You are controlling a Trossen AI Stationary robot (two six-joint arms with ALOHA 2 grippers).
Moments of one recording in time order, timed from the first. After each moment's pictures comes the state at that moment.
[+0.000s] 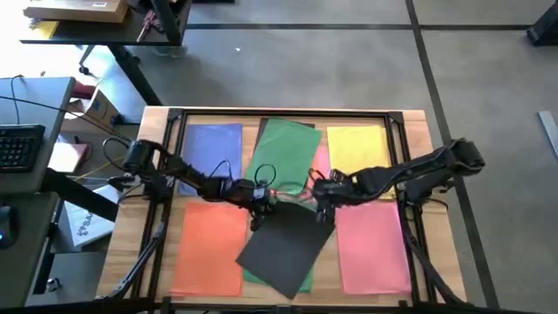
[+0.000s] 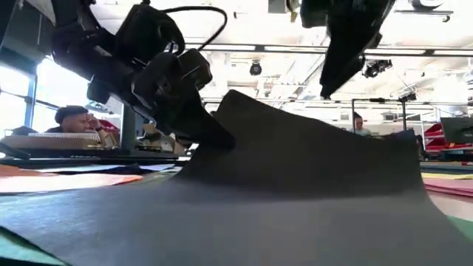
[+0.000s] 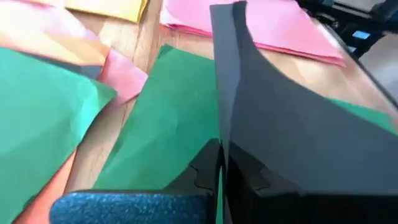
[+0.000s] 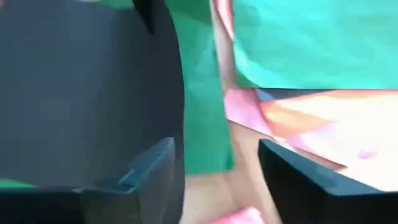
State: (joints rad) left arm -0.12 1.81 0.61 0.73 0.03 -0.22; right arm 0.19 1.50 1.06 -0.64 0.10 0.50
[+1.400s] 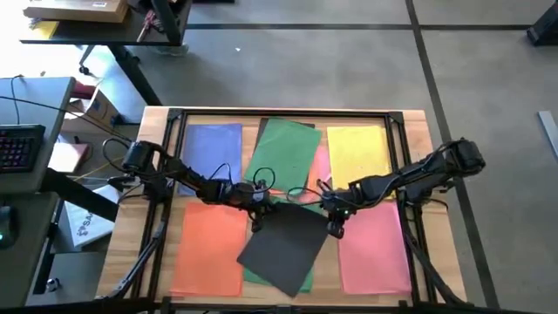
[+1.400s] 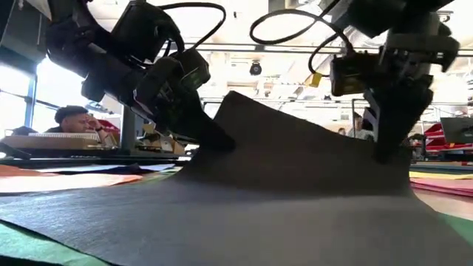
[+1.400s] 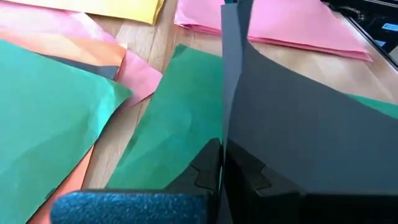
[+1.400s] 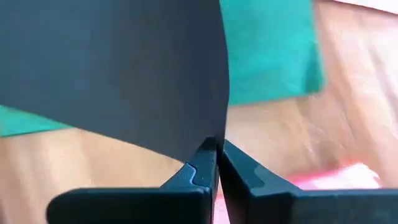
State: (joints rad) left arm -0.14 1.81 0.61 0.72 -0.04 -0.23; right arm 0.26 1.50 0.76 -0.42 -0.07 0.65
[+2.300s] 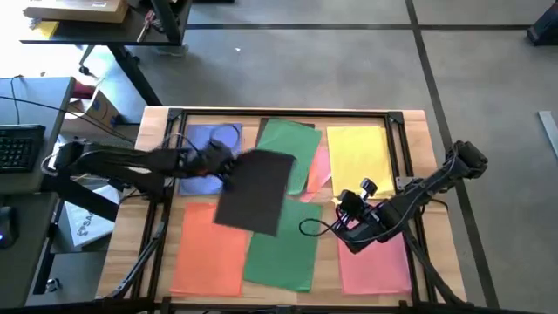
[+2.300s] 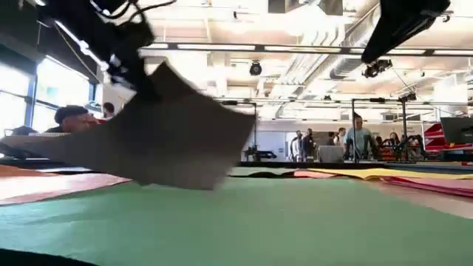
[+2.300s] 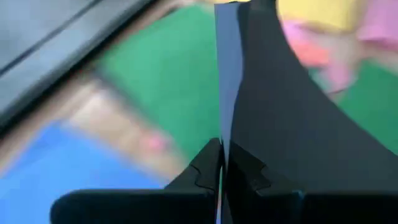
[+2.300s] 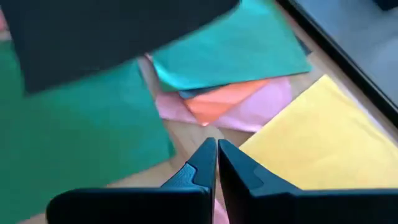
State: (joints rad) left arm 0.13 0.96 0.61 -0.45 -0.41 -0.28; right arm 0.57 1.50 1.15 -1.09 0.77 1.07
